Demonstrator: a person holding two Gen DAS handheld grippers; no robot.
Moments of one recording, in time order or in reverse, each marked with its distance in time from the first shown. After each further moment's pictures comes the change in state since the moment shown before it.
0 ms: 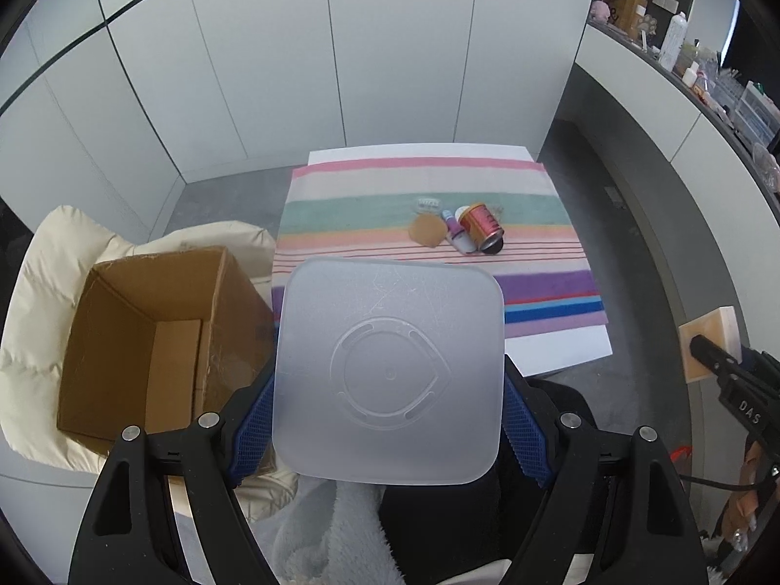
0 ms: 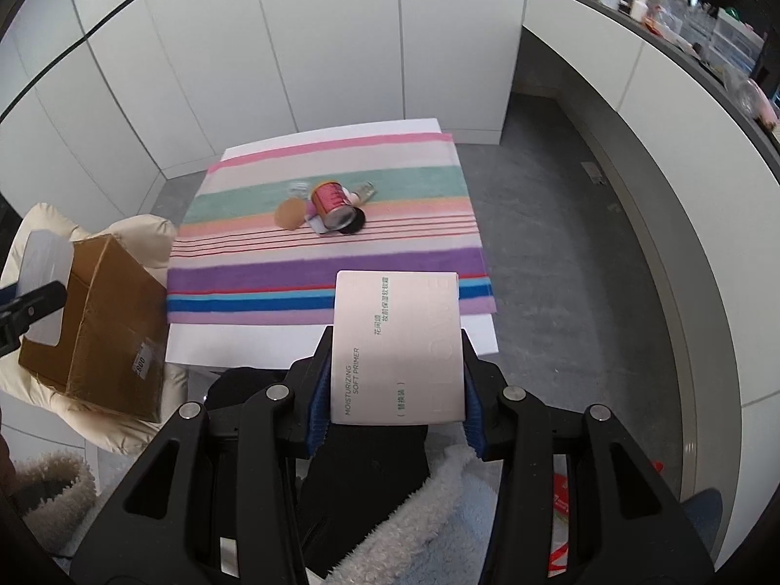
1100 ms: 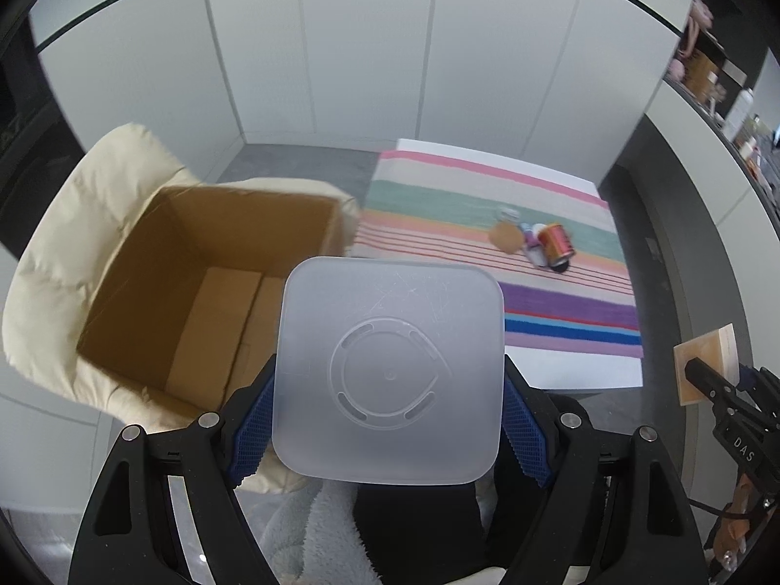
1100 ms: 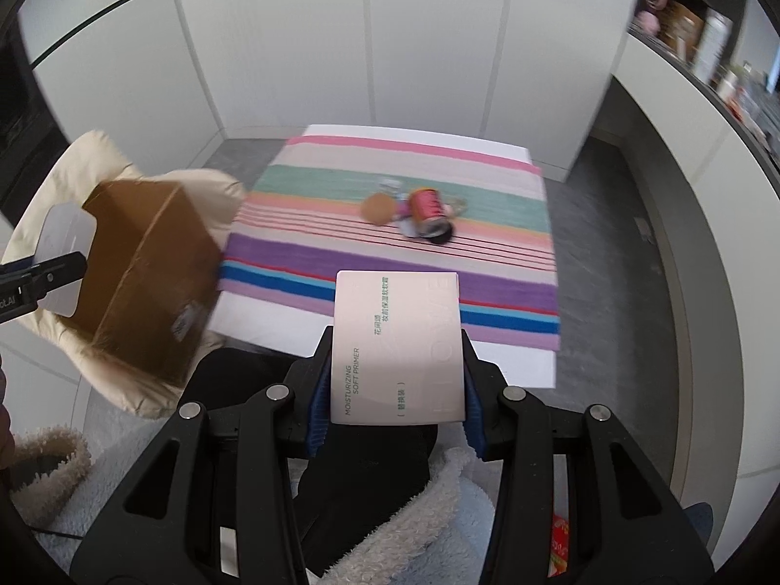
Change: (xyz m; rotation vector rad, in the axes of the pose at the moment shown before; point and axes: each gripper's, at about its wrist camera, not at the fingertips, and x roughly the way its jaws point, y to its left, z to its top) left arm -0.011 0.107 -0.038 -0.228 -0.011 0.066; right arm 0.002 0.118 -0.002 -0.272 -0.009 0.107
